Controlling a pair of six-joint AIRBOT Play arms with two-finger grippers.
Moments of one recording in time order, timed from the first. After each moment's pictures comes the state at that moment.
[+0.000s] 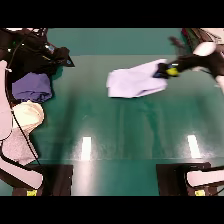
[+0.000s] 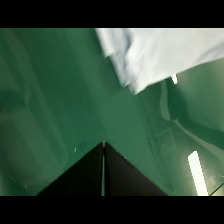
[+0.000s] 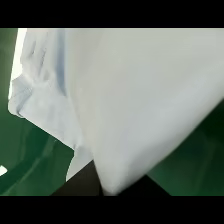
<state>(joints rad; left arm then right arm) -0.07 -1.74 2.06 0.99 -1.54 -1.39 -0.05 -1.56 1.54 -1.01 1.24 1.40</state>
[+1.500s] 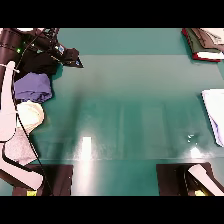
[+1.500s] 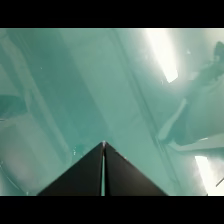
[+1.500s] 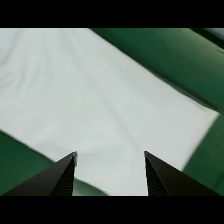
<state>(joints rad) -0.14 -1.74 2.06 1.00 -1.52 -1.39 -1.04 -0.97 1.09 -1.37 1.14 1.55</state>
